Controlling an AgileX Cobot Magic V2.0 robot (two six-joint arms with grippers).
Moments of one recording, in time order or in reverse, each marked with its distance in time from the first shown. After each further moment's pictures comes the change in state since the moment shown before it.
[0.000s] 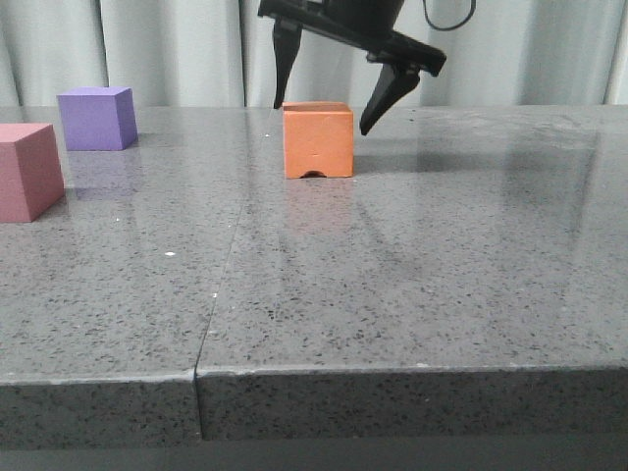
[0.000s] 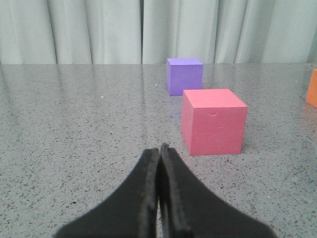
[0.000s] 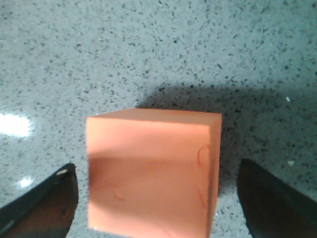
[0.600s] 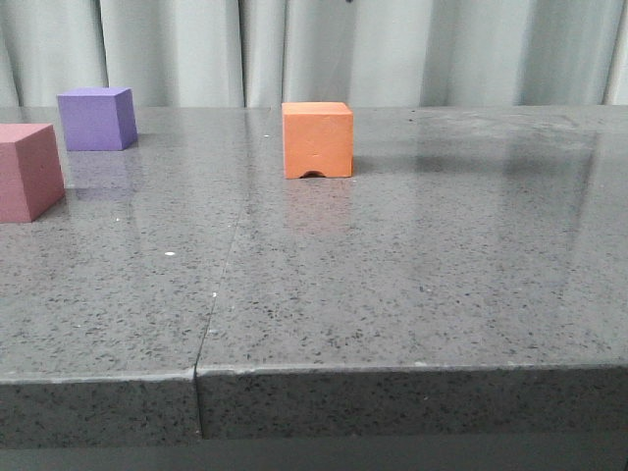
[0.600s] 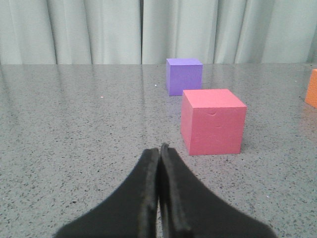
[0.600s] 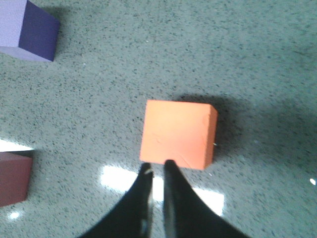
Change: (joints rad) left arm 0.000 0.000 0.000 0.000 0.000 0.000; right arm -0.001 -0.233 0.051 -0.044 0.007 -0.032
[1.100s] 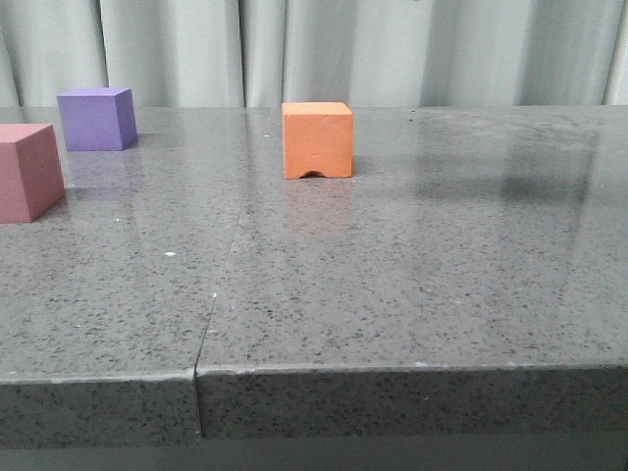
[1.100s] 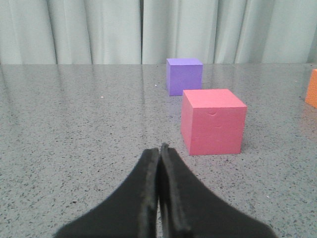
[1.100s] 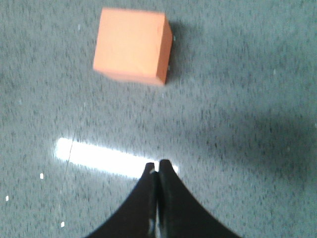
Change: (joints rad) left arm 0.000 0.000 0.000 0.000 0.000 0.000; right arm 0.050 -0.287 0.393 -0.127 -0.004 -0.042
